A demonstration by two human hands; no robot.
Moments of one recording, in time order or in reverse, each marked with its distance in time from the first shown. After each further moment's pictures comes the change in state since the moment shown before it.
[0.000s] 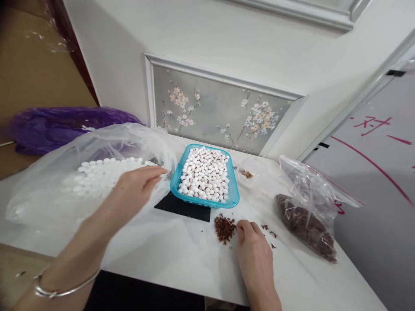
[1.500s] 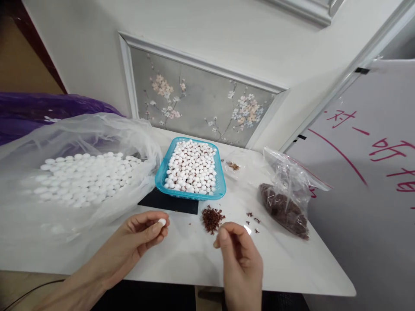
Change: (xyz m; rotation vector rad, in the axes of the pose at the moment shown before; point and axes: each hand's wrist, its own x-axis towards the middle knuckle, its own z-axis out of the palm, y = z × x) left_hand -0.070 0.019 0.052 -1.529 -0.391 -0.779; right_hand -0.041 -0.048 -0.036 0.950 0.198 0.276
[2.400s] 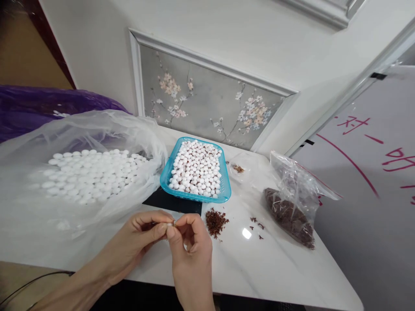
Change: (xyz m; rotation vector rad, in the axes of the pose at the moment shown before) left_hand 0.004 0.000 -0.001 0.118 -0.055 0.156; right_hand -0.021 -0.028 0.065 0.290 -0.424 0.118
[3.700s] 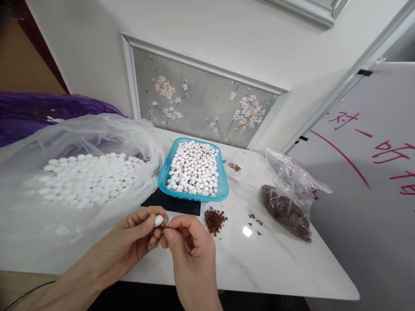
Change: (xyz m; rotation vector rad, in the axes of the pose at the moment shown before) left_hand -0.006 0.019 0.001 -0.298 -0.055 -0.152; right_hand -0.001 -0.018 -0.003 0.059 -0.077 -0.151
